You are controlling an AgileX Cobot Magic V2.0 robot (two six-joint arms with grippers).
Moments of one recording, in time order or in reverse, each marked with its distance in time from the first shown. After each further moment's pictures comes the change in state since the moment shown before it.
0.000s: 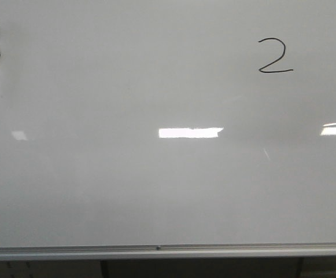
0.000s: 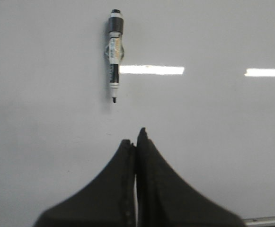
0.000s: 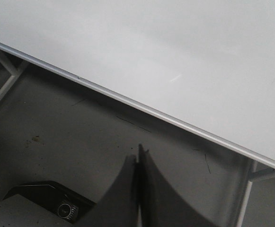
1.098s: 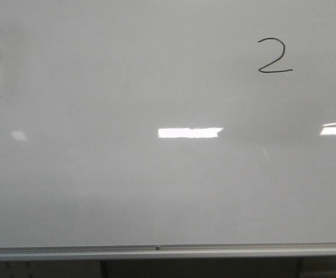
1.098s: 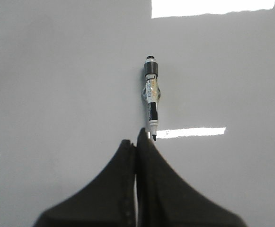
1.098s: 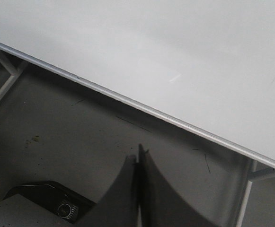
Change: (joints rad) left arm 0.108 -0.170 0.268 0.104 -0.369 0.053; right arm 0.000 0.000 0.000 -0.002 0.000 0.000
